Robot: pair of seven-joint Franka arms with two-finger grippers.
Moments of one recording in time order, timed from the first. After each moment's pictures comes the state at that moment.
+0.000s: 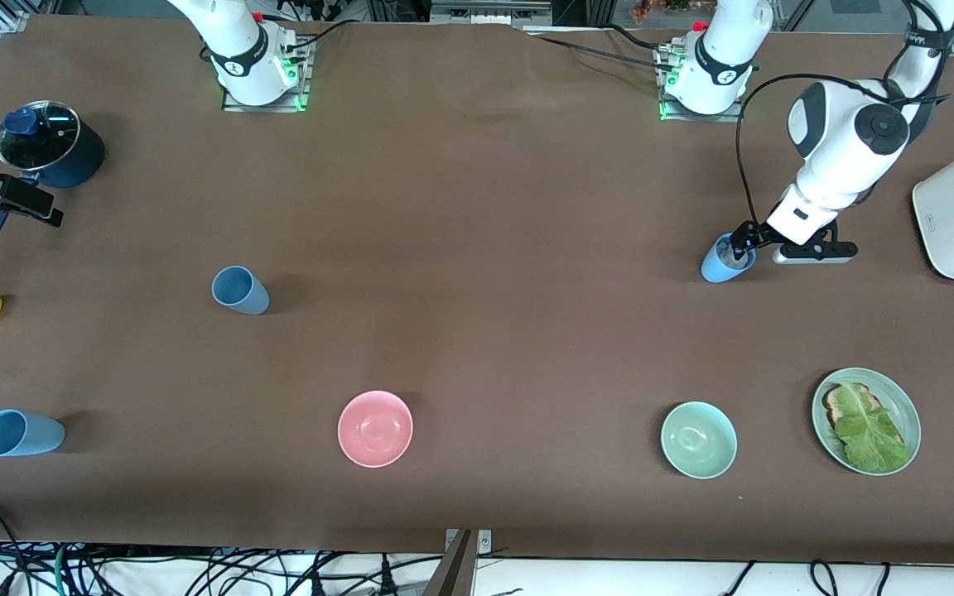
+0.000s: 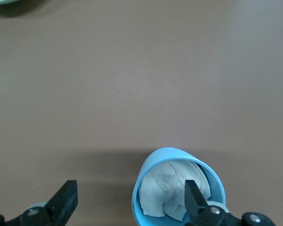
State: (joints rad) left arm 0.05 0.00 -0.02 -2.60 0.01 2.69 -0.03; right arm 0.01 0.10 -0.10 -1.51 0.01 1.55 -0.02
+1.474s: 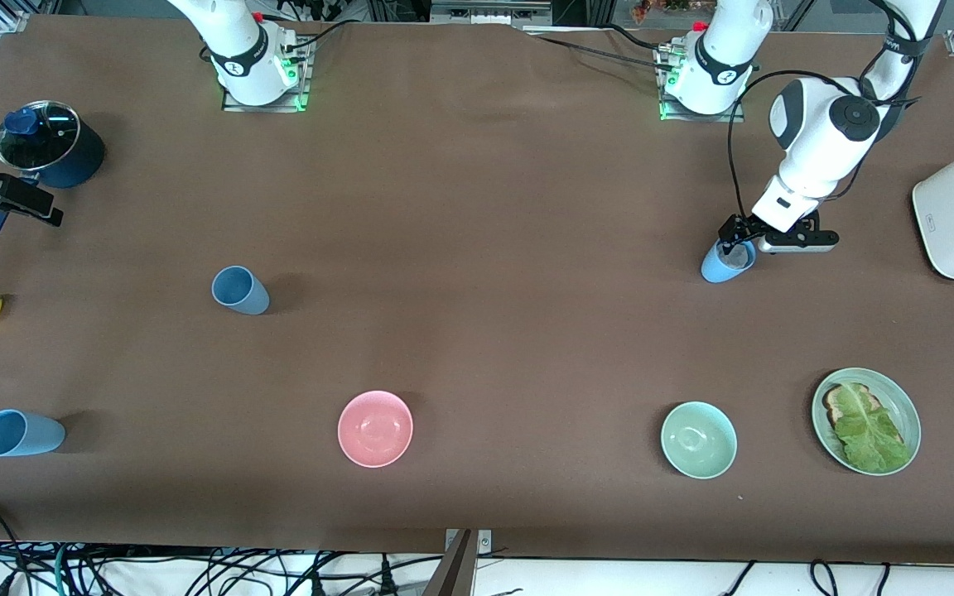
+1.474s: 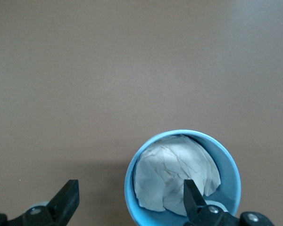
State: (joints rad) left arm 0.05 0.02 -0.02 -2.71 0.01 2.87 -0.03; right arm 0.01 0.10 -0.11 -1.51 0.01 1.55 -0.02
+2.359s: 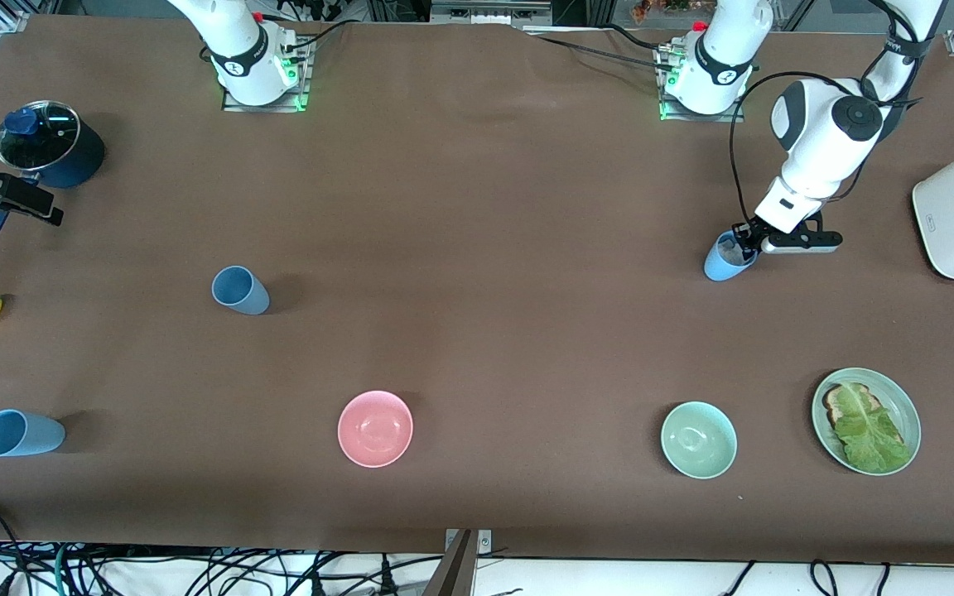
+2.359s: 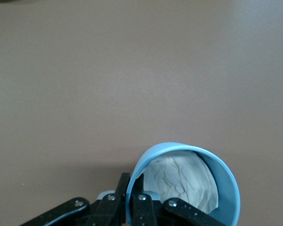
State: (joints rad) left arm 0.06 0.02 -0.02 -2.70 0.01 2.88 -0.03; right arm 0.01 0.10 -0.11 -1.51 0.01 1.55 -0.02
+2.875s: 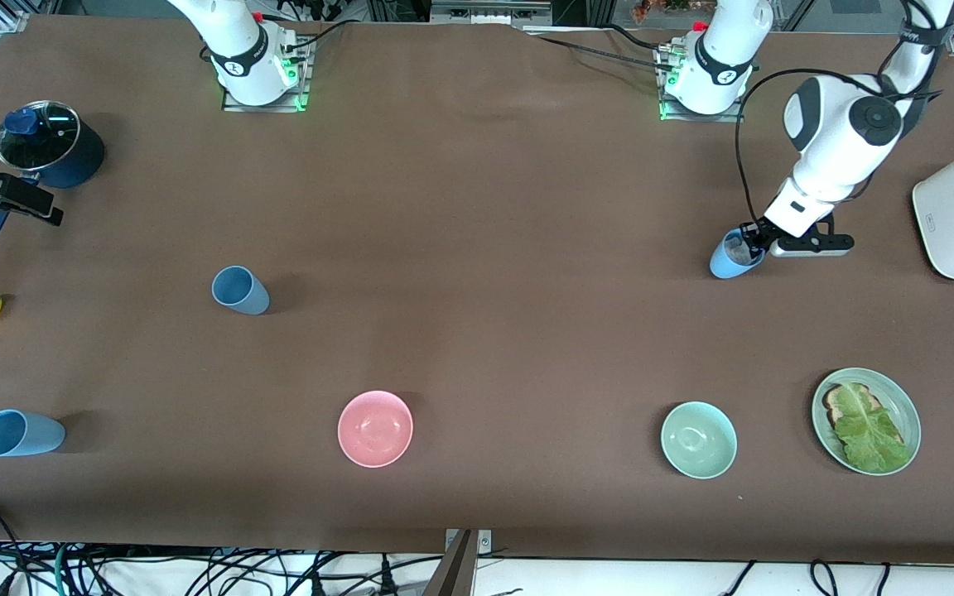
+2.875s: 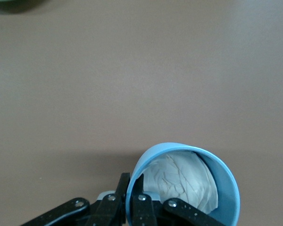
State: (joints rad) left arm 0.06 -0.05 -0.02 -2.58 0.01 2.62 -0.03; right arm 0.01 0.10 -0.11 -1.51 0.01 1.55 -0.02
